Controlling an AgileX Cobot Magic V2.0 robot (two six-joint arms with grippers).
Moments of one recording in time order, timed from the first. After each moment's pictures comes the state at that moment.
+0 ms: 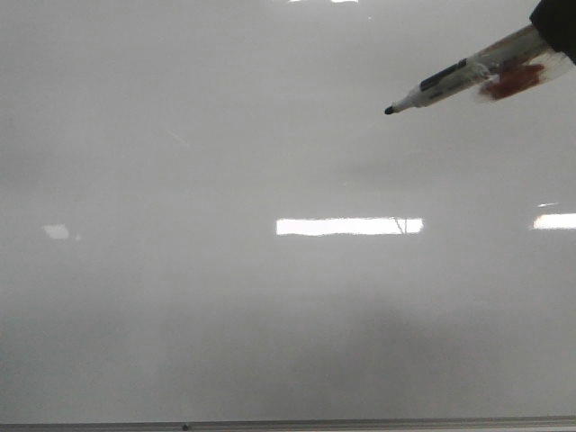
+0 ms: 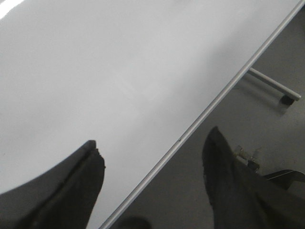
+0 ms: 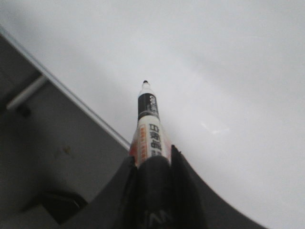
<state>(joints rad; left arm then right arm) -0.31 0.77 -0.88 -0.35 0.97 0.63 0.43 0.89 -0.80 0.30 0.67 -0.32</state>
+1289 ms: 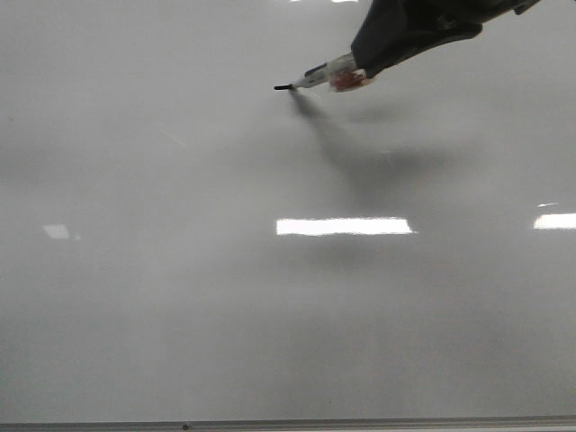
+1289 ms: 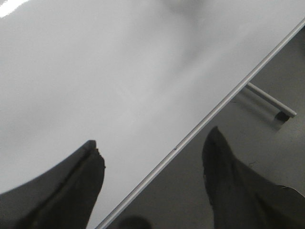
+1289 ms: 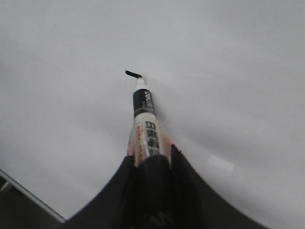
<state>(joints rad) -0.30 0.76 -0.87 -0.39 0.94 0.62 0.39 1.40 -1.02 0.43 0.33 -0.35</state>
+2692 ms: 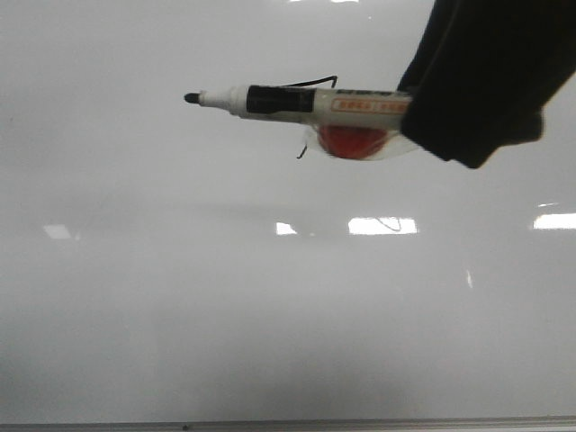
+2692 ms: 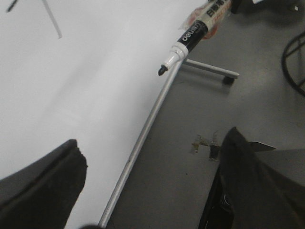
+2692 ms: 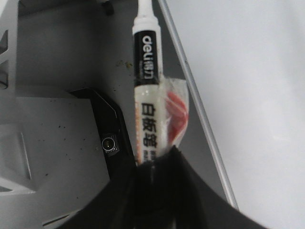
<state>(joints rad) -0.55 0.90 -0.89 -0.50 0.94 0.87 0.64 1.15 -1.02 0.38 1.01 -0.71</state>
